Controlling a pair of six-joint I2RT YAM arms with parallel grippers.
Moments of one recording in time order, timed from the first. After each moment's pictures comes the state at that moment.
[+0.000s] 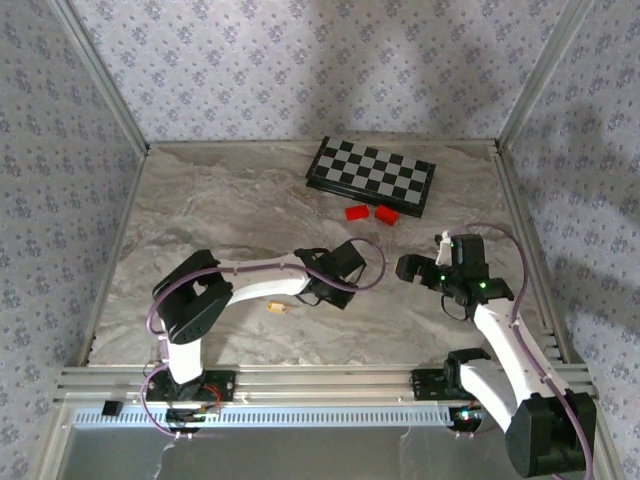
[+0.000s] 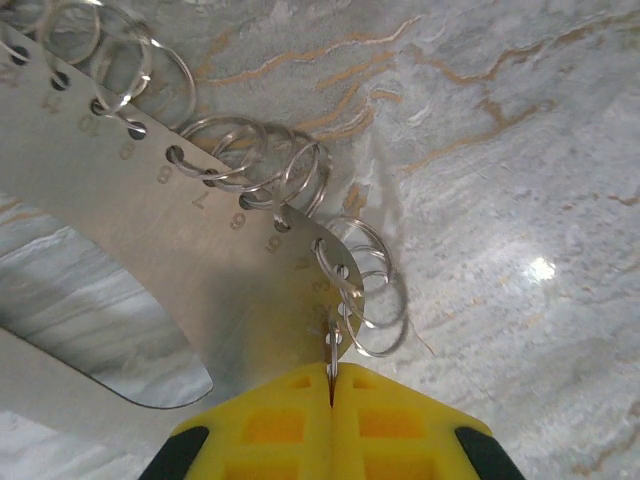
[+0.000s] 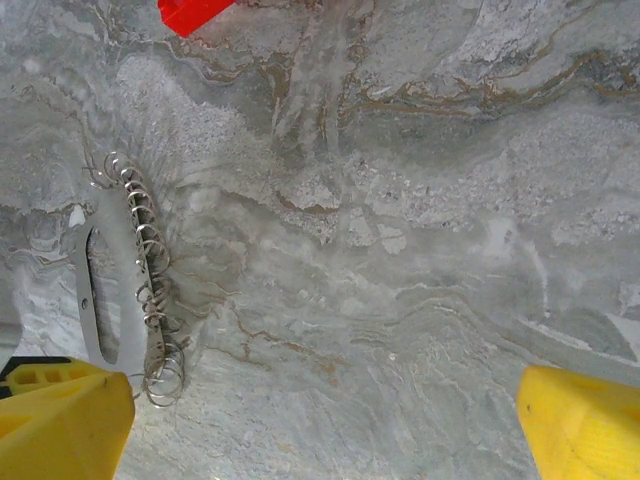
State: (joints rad) left arm -1.06 1.82 1.19 -0.52 -0.03 -0.43; right arm 0.11 0.87 0.54 -0.52 -0.31 0.37
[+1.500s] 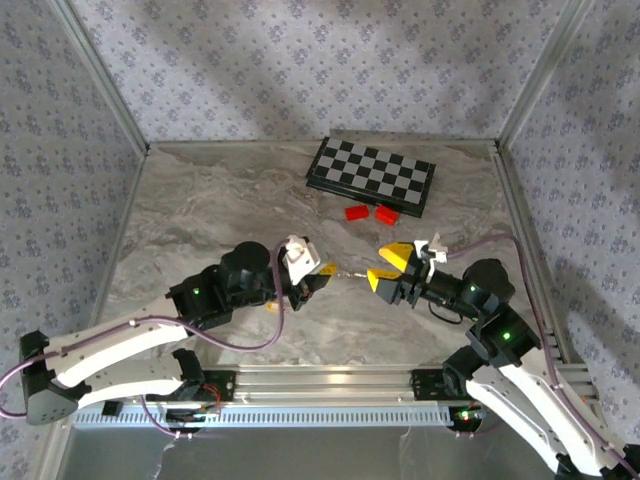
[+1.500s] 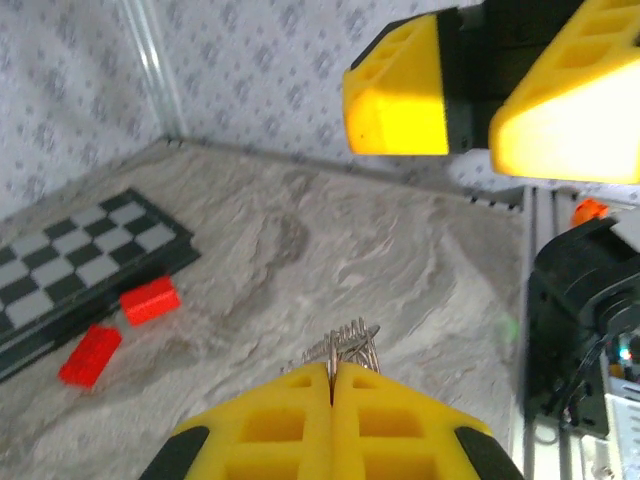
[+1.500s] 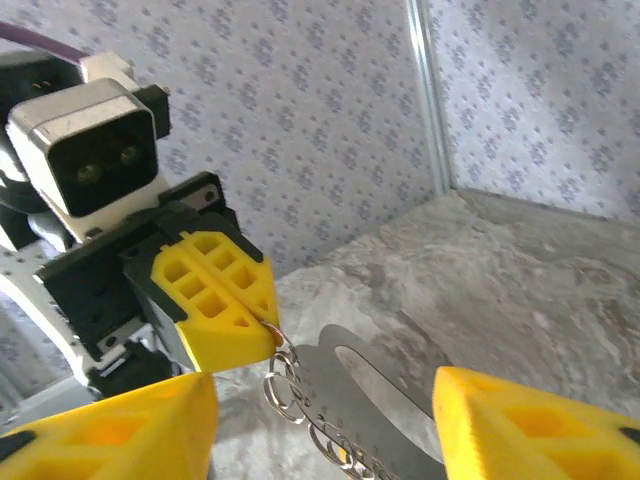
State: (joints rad) left arm -1.11 0.94 0.86 -0.12 0.11 0.03; right arm 0.61 0.48 0.64 -0.13 -0.51 0.26
